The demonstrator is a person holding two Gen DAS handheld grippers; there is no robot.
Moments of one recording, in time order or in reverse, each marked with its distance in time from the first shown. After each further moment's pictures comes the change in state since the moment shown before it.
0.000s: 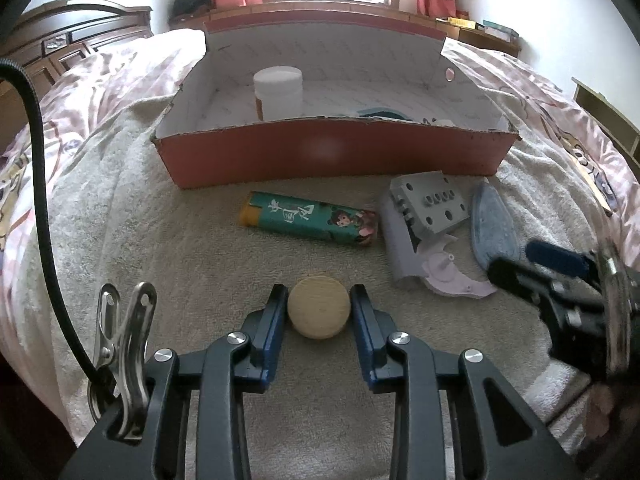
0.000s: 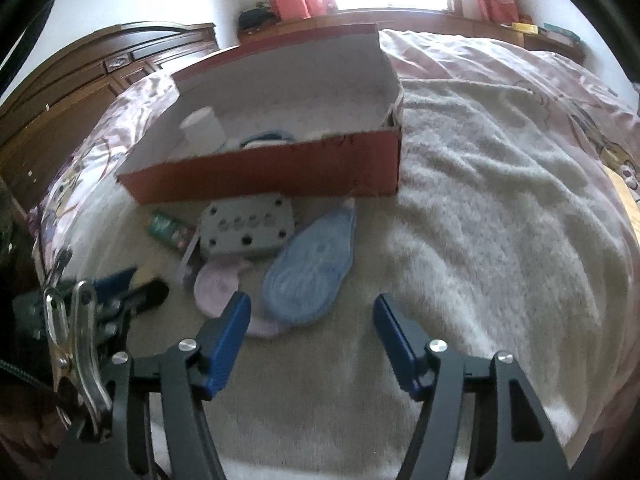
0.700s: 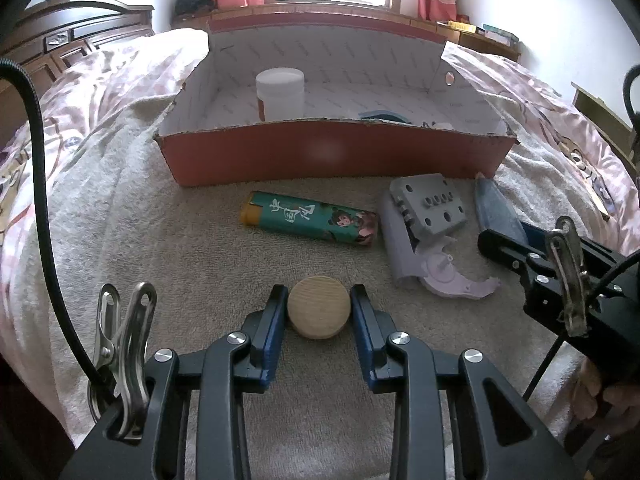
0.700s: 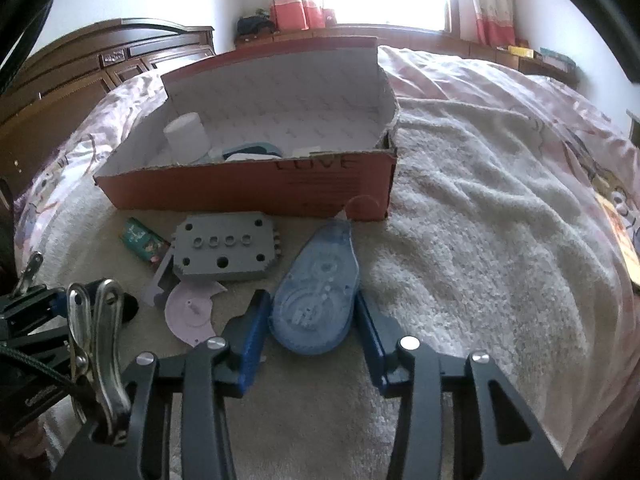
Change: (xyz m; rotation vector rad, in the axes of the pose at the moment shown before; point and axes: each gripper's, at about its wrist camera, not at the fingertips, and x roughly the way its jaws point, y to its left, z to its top) left arm -0.001 0.002 0.001 -0.015 -0.005 -0.011; right arm 0.006 -0.003 0.005 -0.052 -0.049 -0.065
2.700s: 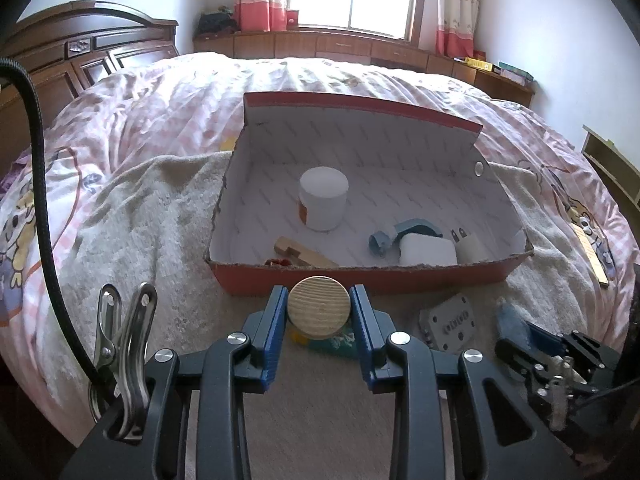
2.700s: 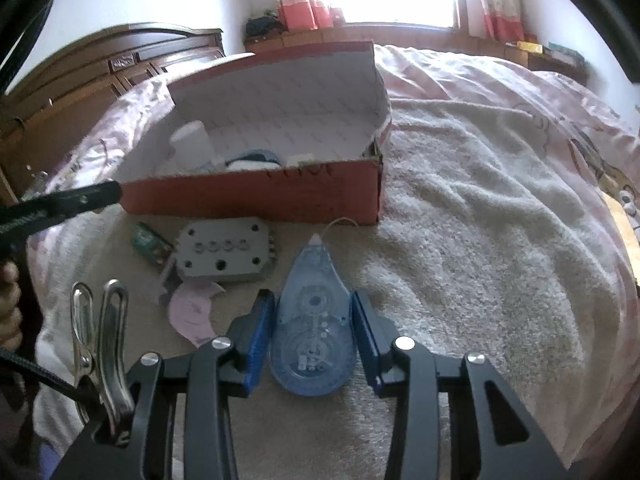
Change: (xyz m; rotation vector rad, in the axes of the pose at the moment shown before) left arm -0.024 0.031 0.067 -0.064 -0.113 0.027; right arm -0.009 -0.013 0.004 0.002 -0.002 0.063
